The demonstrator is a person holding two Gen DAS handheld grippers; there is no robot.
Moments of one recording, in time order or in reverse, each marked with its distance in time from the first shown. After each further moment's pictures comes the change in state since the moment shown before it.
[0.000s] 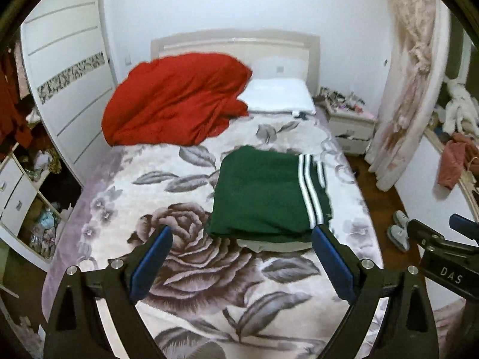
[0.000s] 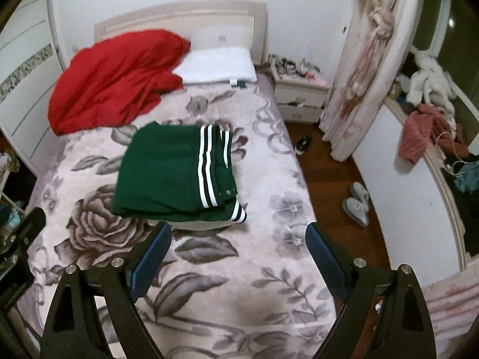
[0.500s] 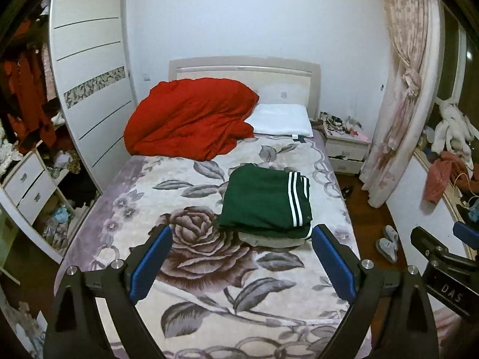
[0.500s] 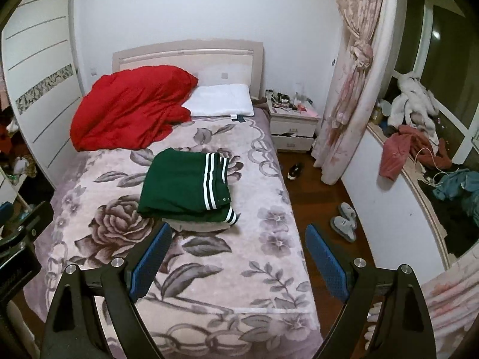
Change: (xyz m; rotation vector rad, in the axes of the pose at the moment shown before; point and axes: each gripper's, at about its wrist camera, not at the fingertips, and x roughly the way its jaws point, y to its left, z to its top) left arm -0.148 -0.003 -0.021 -0.049 -0.075 0.031; right arm -0.217 -0.056 -0.058 -0.018 -0.143 0.019
